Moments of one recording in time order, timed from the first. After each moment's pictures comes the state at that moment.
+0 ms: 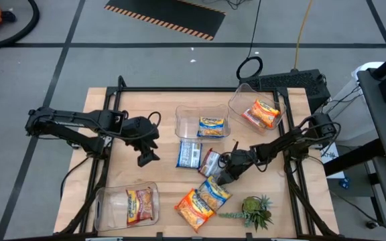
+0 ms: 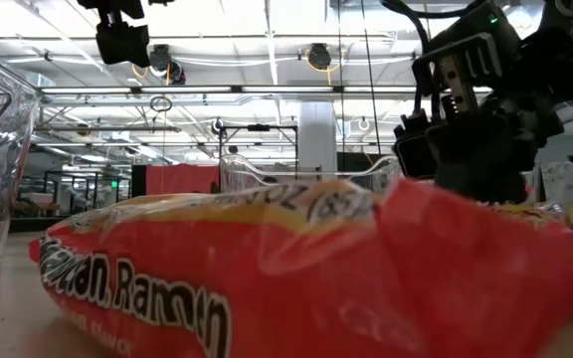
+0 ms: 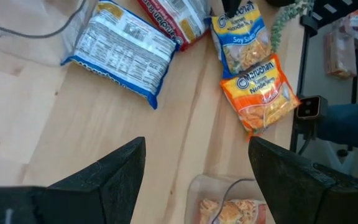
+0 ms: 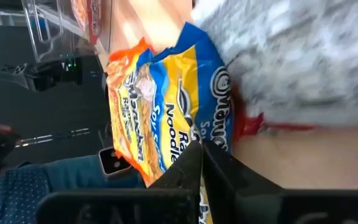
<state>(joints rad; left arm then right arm) -0.06 1.16 1.10 -0.86 0.19 -0.48 0.20 1.67 0.44 0.63 -0.37 1.33</state>
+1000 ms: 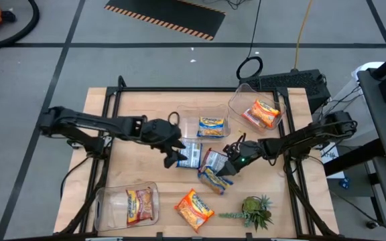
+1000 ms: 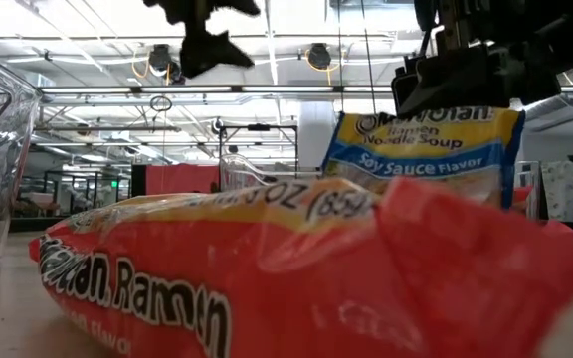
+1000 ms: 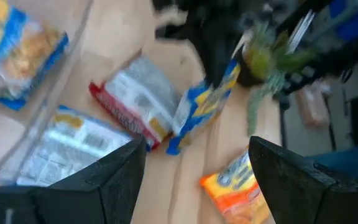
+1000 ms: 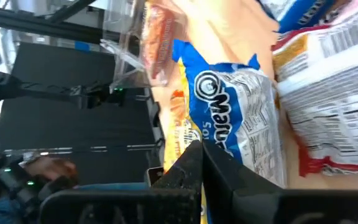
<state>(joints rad) -0.06 1.40 1.10 -0.36 0.15 -0.48 0.16 1.41 0.44 0.56 -0.31 1.28</state>
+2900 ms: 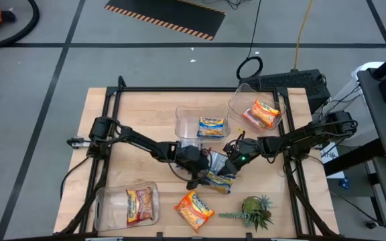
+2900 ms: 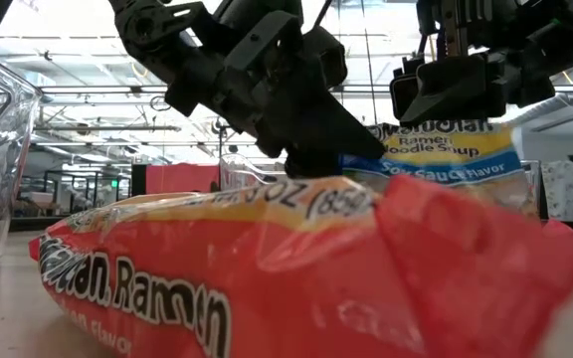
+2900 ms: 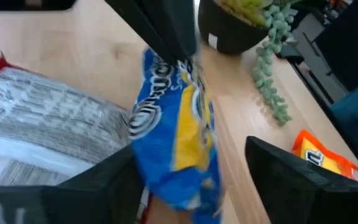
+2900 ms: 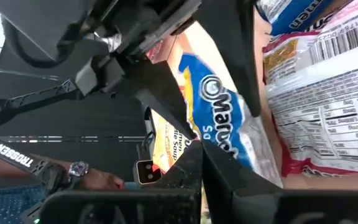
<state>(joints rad) -0.13 2.00 1.10 0.36 0.31 -0.16 0.13 1.41 0.44 0.51 -0.36 1.19</state>
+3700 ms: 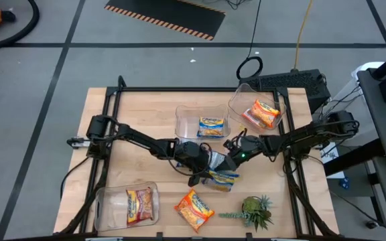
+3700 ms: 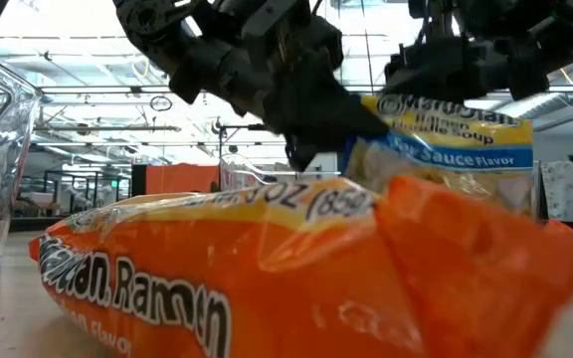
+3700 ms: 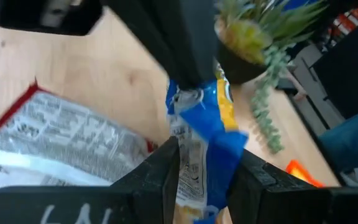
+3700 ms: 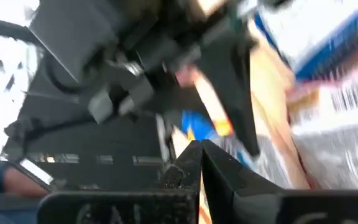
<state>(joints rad) -0.11 1.95 1.10 0.37 0.31 -0.24 0.10 1.36 0.44 0.59 -0.31 1.22</state>
